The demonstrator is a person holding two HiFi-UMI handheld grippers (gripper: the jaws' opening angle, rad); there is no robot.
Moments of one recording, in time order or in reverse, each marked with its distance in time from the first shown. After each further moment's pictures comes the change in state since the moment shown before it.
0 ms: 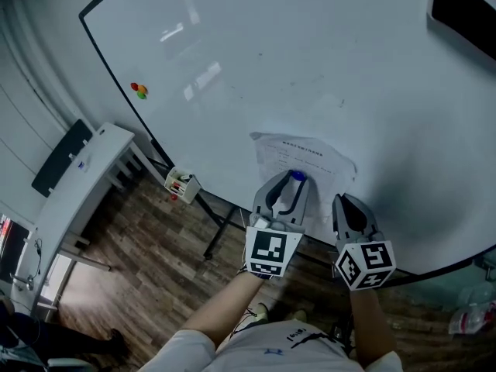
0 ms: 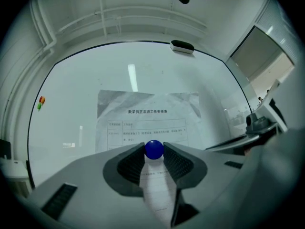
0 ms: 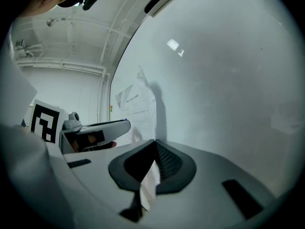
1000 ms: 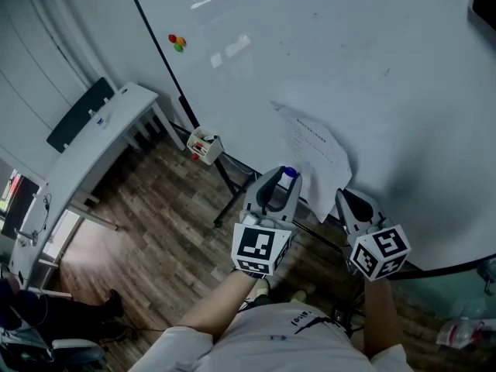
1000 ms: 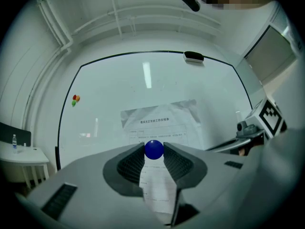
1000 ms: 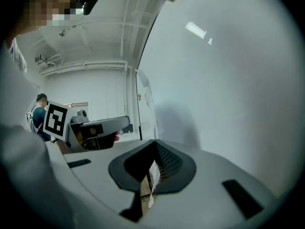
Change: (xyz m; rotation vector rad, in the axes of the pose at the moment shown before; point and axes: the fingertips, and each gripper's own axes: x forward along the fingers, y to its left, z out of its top) left arm -0.101 0.032 -0.018 -0.091 0.057 0.153; right arm -0.015 0.069 -0.038 -0.038 0.151 0.319
